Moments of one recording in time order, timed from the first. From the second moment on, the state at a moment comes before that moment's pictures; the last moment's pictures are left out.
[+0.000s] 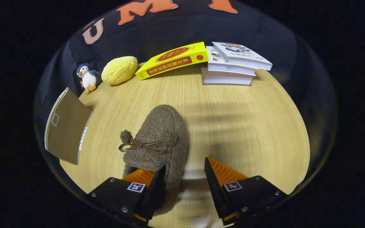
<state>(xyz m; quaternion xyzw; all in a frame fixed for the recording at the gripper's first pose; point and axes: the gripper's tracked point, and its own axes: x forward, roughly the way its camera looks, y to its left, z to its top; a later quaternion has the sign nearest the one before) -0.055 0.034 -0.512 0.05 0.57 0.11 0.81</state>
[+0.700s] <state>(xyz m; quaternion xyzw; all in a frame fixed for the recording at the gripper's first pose) -0.047 0.068 -0.451 0.11 0.56 0.08 0.82</state>
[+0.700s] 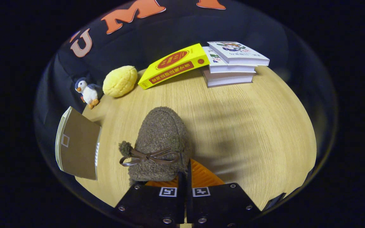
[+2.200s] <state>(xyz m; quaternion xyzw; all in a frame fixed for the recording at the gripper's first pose) -0.052 0.402 -0.280 0.08 0.53 0.20 0.82</state>
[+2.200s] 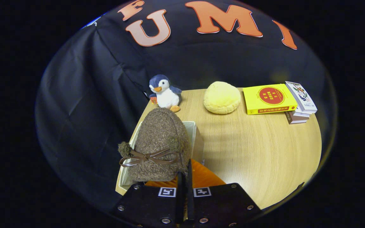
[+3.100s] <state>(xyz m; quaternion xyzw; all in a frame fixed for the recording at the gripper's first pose) -0.039 0.396 -0.210 0.13 0.44 0.23 0.86</state>
